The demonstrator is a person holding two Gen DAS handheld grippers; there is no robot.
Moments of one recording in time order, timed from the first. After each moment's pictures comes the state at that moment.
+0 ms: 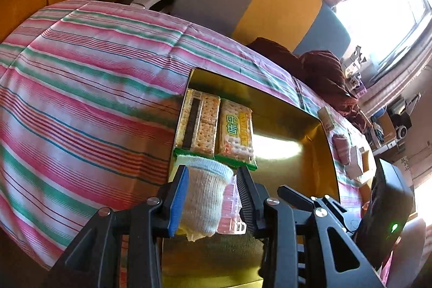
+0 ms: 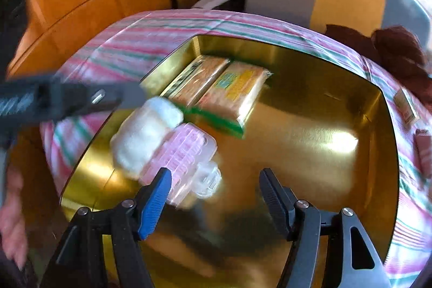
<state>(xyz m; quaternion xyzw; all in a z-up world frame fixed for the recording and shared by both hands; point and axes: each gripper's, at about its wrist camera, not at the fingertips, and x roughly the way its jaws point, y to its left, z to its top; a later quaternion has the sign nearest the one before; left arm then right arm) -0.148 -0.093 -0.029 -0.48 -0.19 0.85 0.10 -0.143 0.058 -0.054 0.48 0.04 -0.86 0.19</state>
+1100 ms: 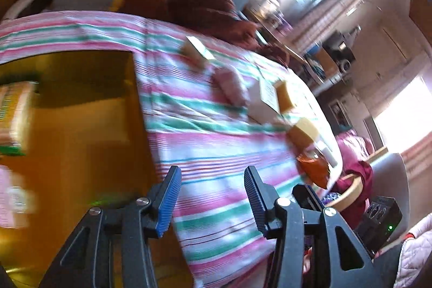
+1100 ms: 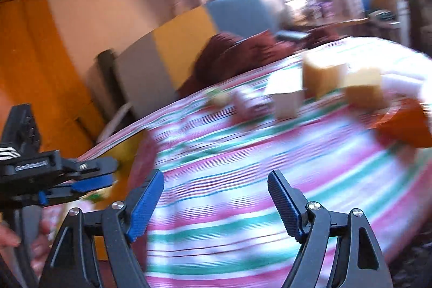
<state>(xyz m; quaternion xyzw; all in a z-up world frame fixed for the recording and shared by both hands) -0.133 0.180 -0.020 -0.51 -0.12 0.78 0.33 0.010 0.350 -0.023 0.26 -0.21 -0.94 -0.09</state>
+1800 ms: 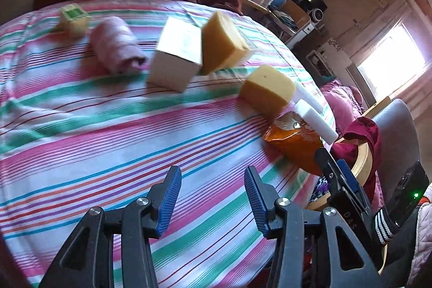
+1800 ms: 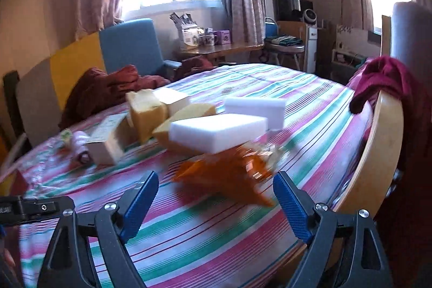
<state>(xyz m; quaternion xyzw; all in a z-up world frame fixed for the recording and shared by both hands) -0.125 0.359 -0.062 -0.53 -0.04 0.73 0.43 0.052 0.500 -0.028 0.26 -0.14 -0.90 -0.34</state>
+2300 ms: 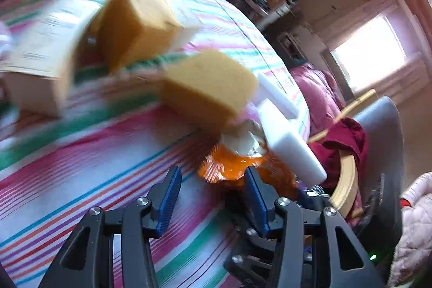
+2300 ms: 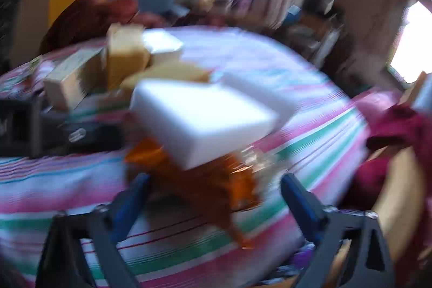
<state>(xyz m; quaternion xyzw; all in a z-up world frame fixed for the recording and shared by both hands) -0.137 0.471 -0.084 -0.56 -0.06 0.65 0.51 0.006 0.537 -0.060 0.43 -0.05 -0.85 -0.30</state>
